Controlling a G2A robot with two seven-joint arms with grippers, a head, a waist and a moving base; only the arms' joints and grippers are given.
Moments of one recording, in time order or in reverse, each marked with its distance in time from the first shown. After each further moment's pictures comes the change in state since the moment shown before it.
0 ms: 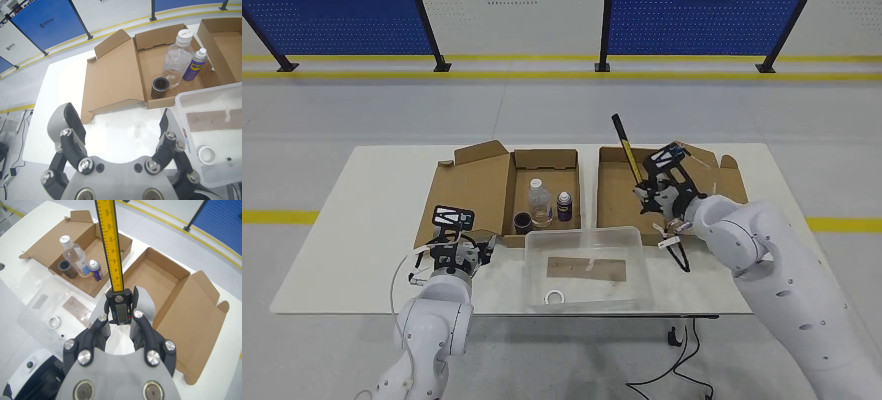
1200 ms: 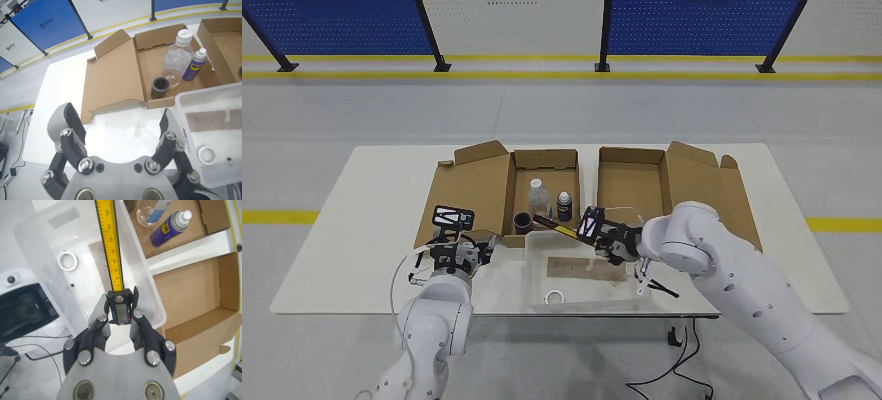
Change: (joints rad) left arm 0.000 0.000 0.000 0.000 0.000 0.000 0.000; right arm 0.139 -0.035 -0.304 0.055 0.022 -0.433 0.214
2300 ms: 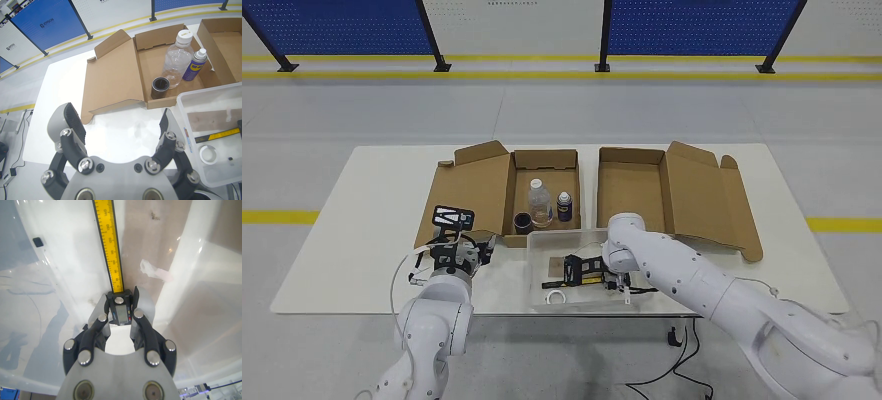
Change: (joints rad) left arm 0.000 0.000 0.000 0.000 0.000 0.000 0.000; right arm 0.300 -0.278 -0.566 0.602 -0.063 -0.264 0.059
